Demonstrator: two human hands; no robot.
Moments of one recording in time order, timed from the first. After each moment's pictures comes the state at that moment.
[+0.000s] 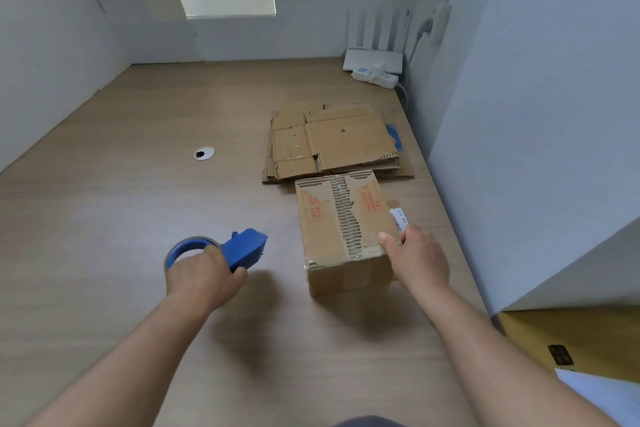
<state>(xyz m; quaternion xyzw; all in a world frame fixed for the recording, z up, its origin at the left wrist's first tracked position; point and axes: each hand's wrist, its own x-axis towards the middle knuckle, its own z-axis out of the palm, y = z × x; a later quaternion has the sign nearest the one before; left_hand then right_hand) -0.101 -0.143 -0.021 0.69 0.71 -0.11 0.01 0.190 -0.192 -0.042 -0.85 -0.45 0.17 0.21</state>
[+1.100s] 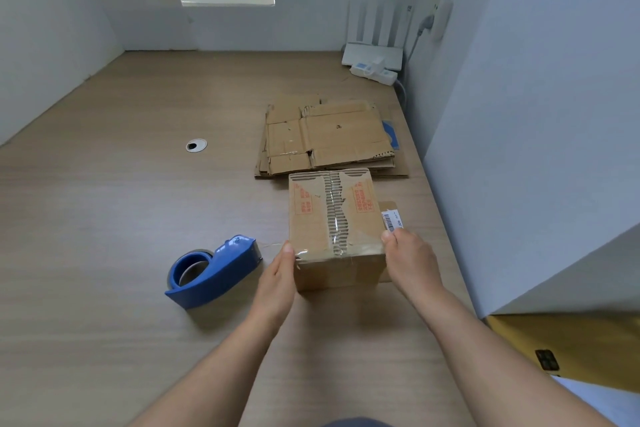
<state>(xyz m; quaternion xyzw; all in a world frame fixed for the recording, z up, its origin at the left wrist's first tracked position) 0.000 -0.186 -0.050 0.49 0.59 0.32 0.56 0.197 -0.193 -0.038 -0.81 -0.51 0.20 0.20</state>
